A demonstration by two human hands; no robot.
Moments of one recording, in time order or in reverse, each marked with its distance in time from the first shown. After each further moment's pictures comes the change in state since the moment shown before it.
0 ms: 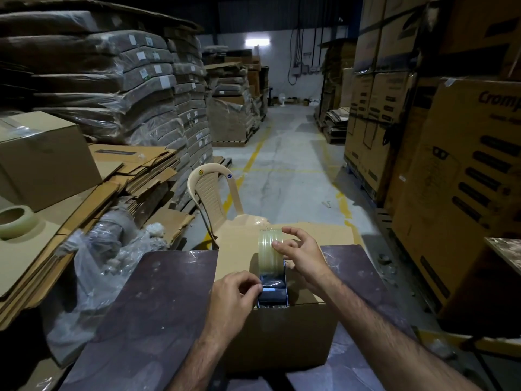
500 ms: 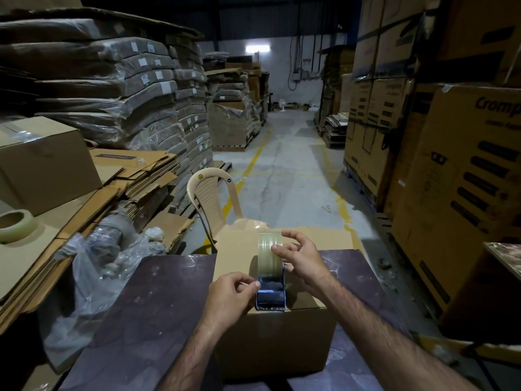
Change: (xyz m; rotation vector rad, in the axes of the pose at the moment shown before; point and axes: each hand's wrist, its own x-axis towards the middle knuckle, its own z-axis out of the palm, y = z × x) left_hand 0.014 0.003 -0.006 -0.094 -0.148 -0.279; right_hand 0.002 -0.005 -0.005 0.027 -0.018 0.012
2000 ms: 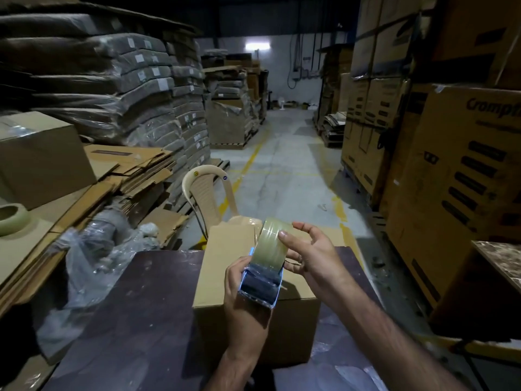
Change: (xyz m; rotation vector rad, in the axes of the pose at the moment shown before) left_hand -0.050 0.046 0.063 -0.422 0.419 0.258; right_hand -0.079 -0.062 -0.012 0.148 0.014 0.005
